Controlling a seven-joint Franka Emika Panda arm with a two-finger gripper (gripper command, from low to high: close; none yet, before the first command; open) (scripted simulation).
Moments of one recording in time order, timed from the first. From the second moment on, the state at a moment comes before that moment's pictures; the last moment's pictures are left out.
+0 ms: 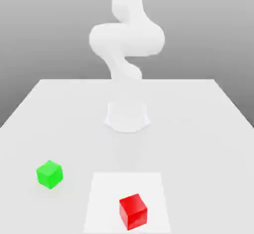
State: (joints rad) arm -0.05 -0.72 0.05 -2.32 -0.02 2.33 0.91
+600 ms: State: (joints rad) arm -0.28 -0.12 0.28 -2.45 -0.18 2.56 1.71
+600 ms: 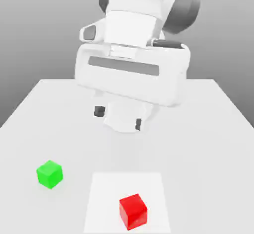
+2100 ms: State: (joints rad) arm -0.64 0.11 0.03 -2.75 -0.01 2.86 1.76
